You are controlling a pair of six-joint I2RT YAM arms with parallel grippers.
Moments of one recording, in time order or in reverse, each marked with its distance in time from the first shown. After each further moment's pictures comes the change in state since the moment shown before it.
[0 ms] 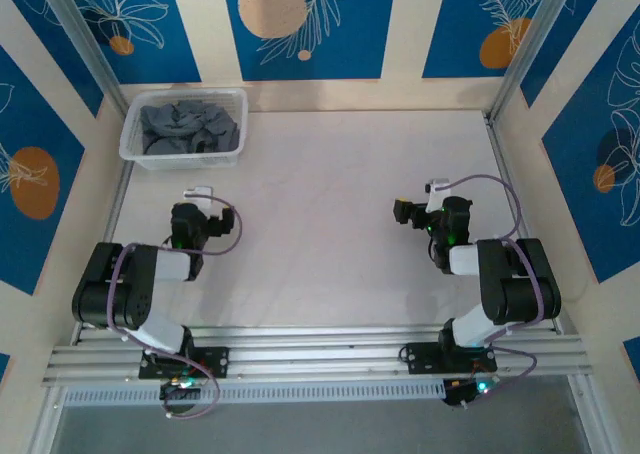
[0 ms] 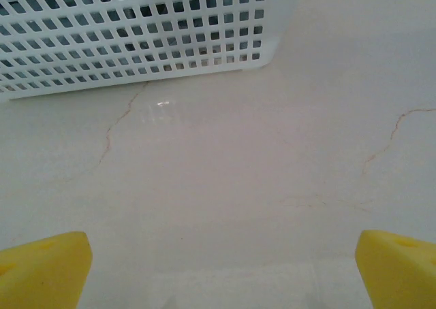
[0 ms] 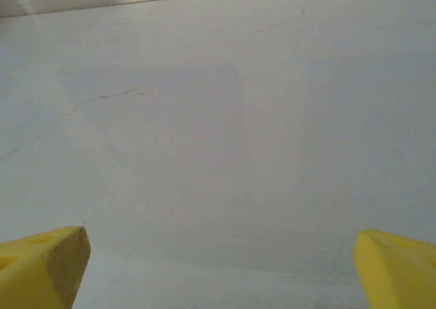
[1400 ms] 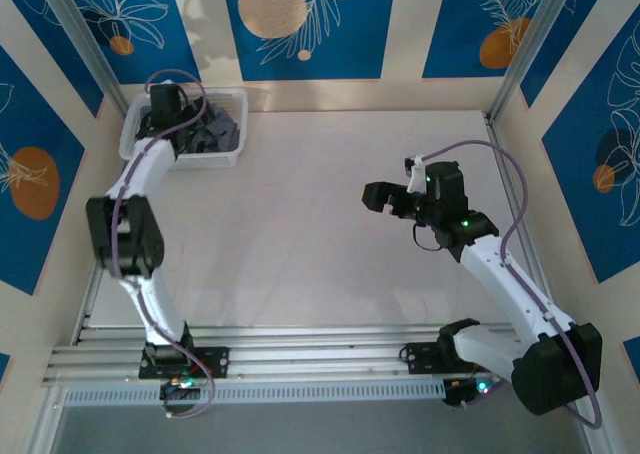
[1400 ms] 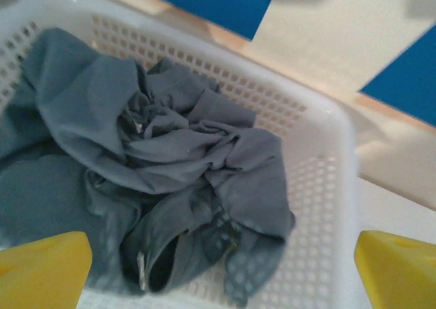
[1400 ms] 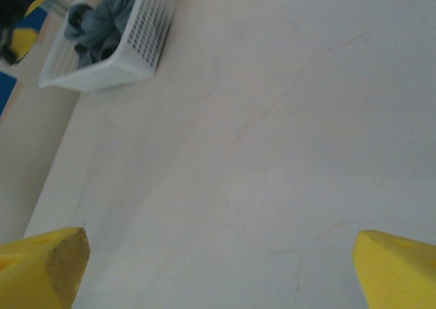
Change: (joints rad) left arm 0.105 0.449 1.341 -1.061 0.006 -0.470; right arm 0.304 -0.458 0.477 -1.125 -0.150 0.411
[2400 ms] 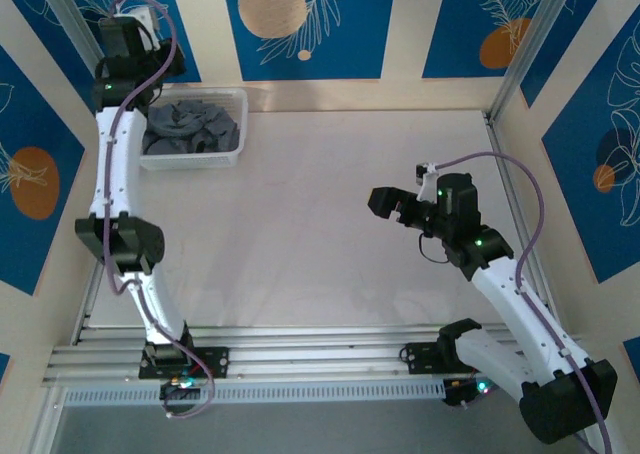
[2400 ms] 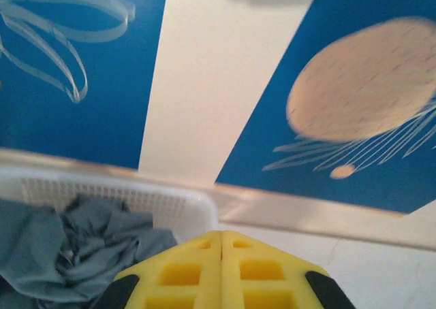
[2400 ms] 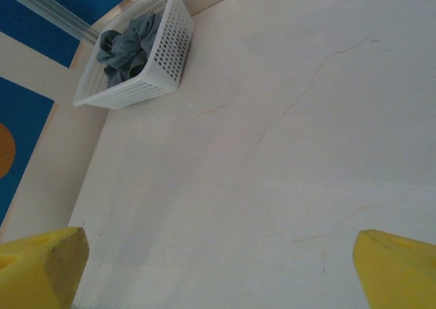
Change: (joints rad) left arm 0.014 -0.052 0.603 -0.368 0.216 0.139; right arm 0.013 -0.165 -0.048 -0.021 0.019 0.107
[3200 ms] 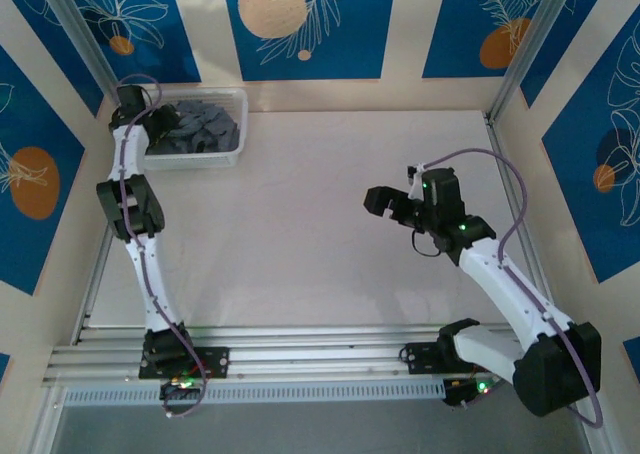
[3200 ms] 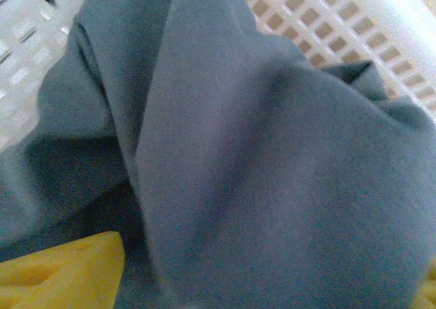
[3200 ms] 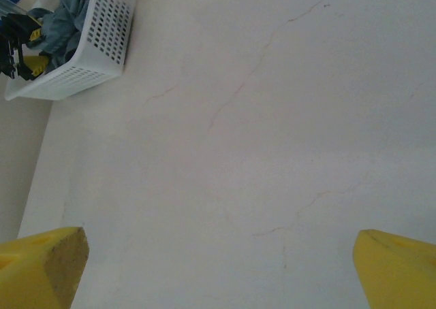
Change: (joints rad) left arm 0.211 0.652 0.143 0.019 0.035 -0.260; right arm -0.005 0.170 0.011 0.016 0.063 -0.020
